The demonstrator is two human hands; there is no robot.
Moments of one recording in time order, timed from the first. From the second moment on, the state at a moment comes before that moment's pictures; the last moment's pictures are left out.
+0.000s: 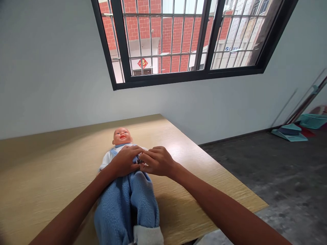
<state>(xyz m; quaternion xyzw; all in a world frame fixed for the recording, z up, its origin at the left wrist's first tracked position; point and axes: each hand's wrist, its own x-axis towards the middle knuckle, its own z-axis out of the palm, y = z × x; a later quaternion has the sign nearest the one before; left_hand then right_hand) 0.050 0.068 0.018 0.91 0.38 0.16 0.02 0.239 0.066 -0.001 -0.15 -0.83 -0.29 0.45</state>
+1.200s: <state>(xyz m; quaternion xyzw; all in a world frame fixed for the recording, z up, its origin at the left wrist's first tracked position) 0.050 0.068 0.018 0.91 0.38 0.16 0.02 0.236 0.067 -0.007 -0.13 -0.82 -0.29 0.47</state>
